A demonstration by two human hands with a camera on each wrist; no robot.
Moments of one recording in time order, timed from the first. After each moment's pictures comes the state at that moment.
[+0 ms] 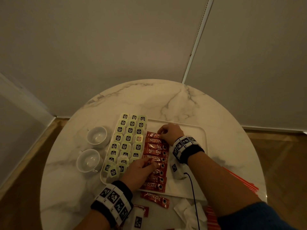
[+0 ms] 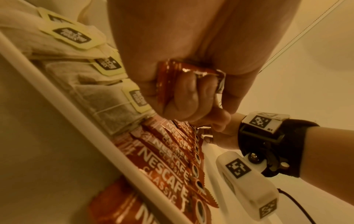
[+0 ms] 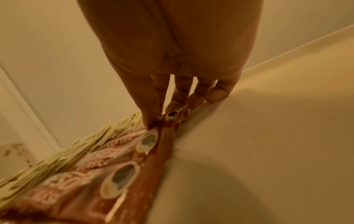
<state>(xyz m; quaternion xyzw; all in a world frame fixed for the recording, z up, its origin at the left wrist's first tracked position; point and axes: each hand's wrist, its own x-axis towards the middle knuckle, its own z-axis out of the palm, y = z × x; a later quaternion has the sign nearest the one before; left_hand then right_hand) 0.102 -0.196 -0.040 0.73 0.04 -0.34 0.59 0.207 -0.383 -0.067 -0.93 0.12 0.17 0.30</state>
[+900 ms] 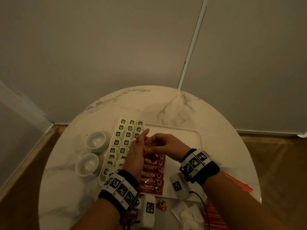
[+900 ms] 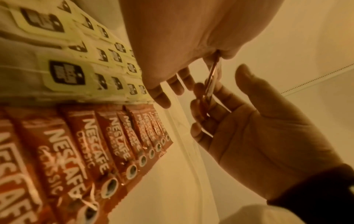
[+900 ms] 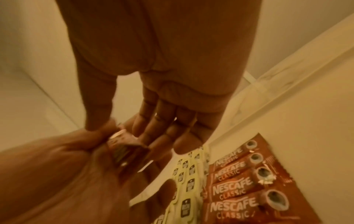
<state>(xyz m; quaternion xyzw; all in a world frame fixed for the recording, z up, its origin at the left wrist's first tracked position) 0.125 -0.219 0.000 0.66 0.05 -0.17 0.73 0.141 -0.372 0.015 -0.75 0.00 0.24 0.62</state>
